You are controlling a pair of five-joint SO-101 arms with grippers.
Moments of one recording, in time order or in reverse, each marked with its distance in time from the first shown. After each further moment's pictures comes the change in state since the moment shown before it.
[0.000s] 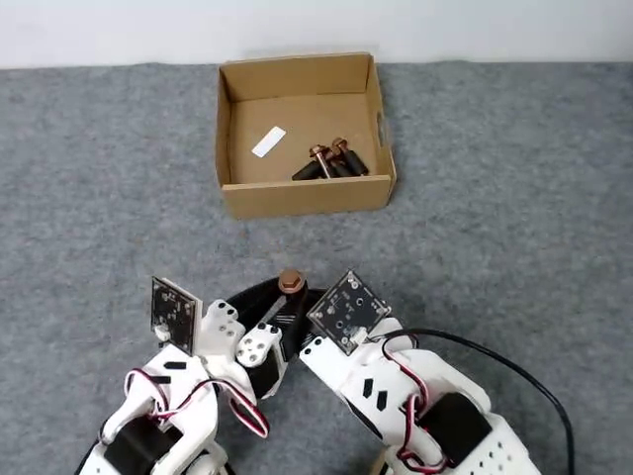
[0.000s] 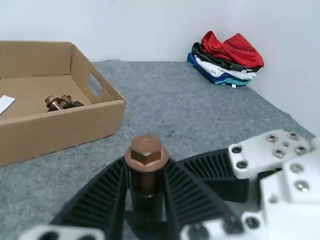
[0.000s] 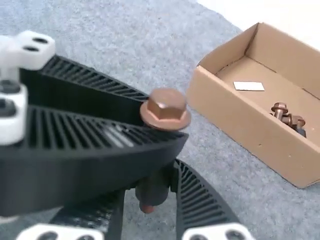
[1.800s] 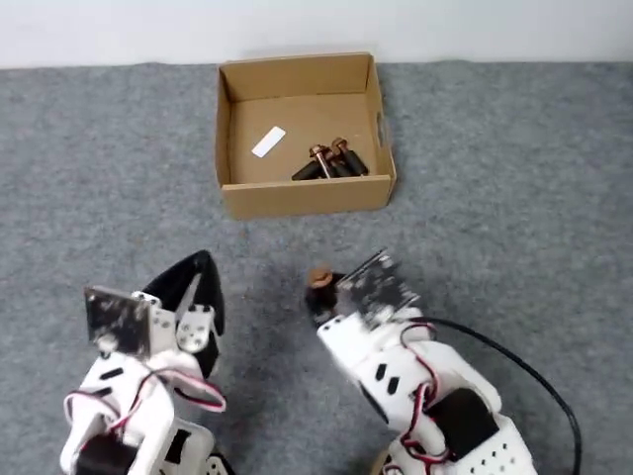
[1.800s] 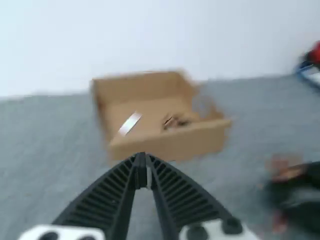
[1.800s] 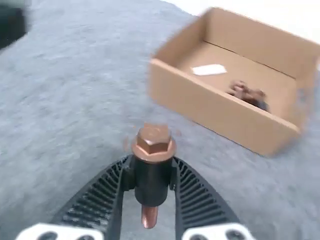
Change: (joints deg) left arm -26.7 0.1 -8.0 11.8 -15.9; right arm 12.1 0.0 -0.1 0.1 -5.2
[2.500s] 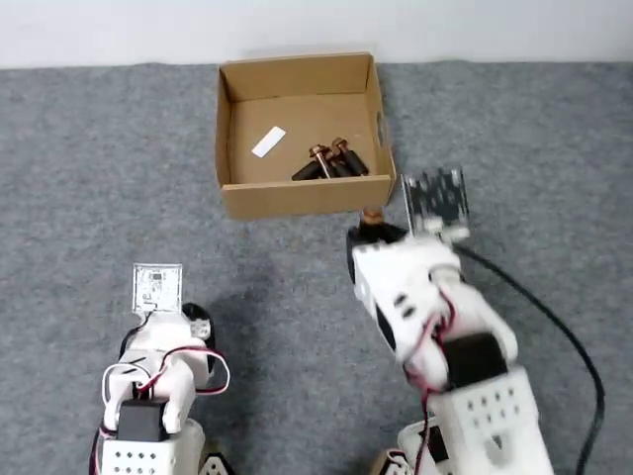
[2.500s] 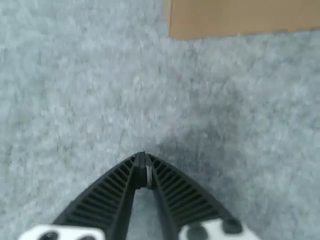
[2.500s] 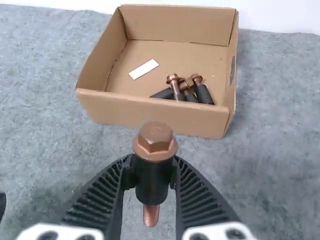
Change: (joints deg) left arm -10.9 0.7 26.4 -0.4 -1.7; right arm 12.4 29.3 -23.4 -1.1 -9.1
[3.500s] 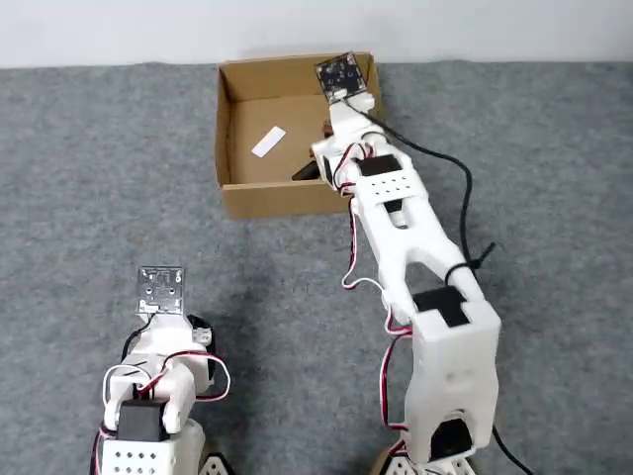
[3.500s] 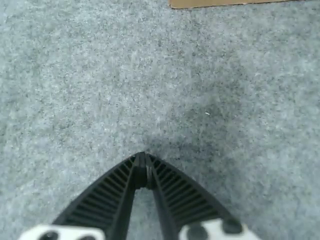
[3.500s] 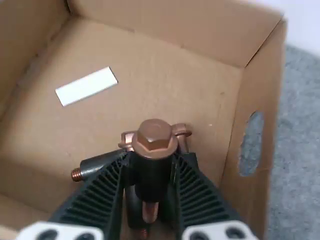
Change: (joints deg) left arm 0.0 0.0 0.0 3.5 0.0; right arm 4.1 85.9 -55.3 -22.9 14.6
